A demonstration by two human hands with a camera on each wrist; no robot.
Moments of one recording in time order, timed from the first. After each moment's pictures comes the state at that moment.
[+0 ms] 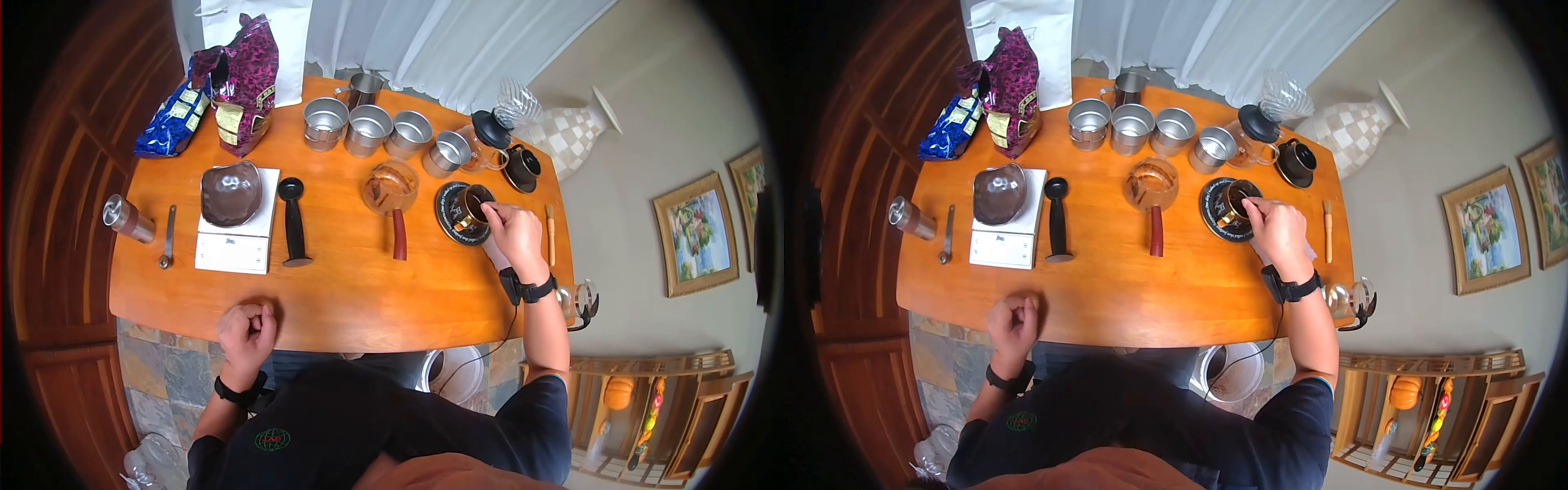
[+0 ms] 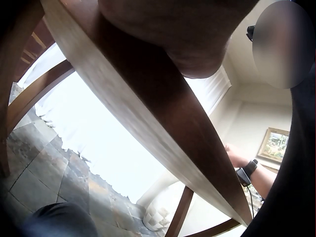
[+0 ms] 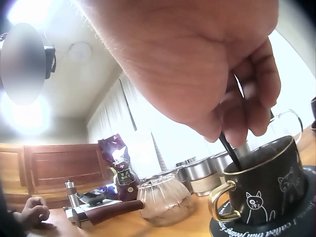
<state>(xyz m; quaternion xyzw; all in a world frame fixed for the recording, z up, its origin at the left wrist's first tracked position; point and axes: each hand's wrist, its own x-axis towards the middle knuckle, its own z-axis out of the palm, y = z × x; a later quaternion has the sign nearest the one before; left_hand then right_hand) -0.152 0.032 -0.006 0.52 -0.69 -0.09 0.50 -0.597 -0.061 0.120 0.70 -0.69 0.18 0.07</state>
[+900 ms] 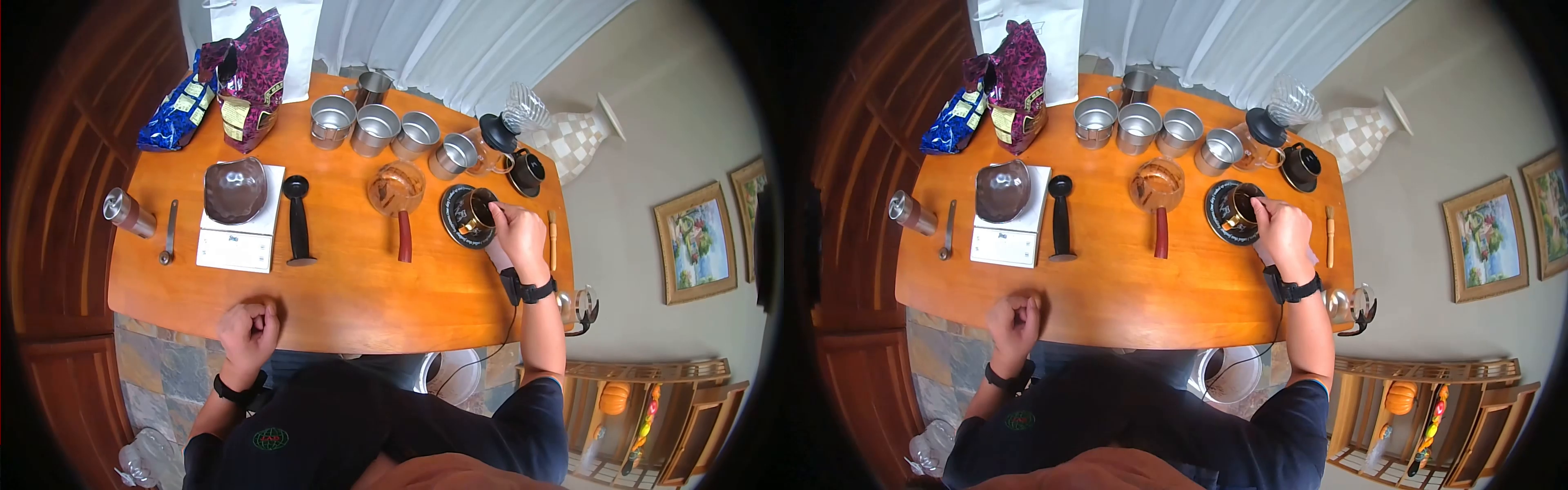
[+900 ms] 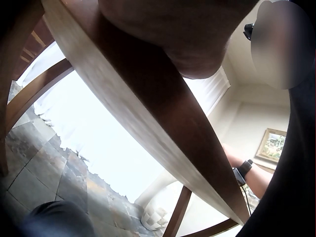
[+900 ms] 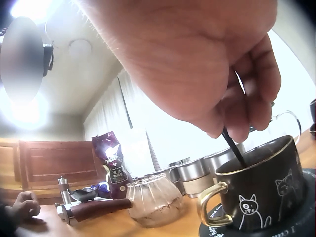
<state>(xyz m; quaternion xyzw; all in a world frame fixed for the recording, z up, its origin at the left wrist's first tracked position) -0.150 0.032 -0.007 0.52 -0.69 -0.12 0.50 -0.601 -0.070 0.114 0.69 -0.70 0.17 0.11</state>
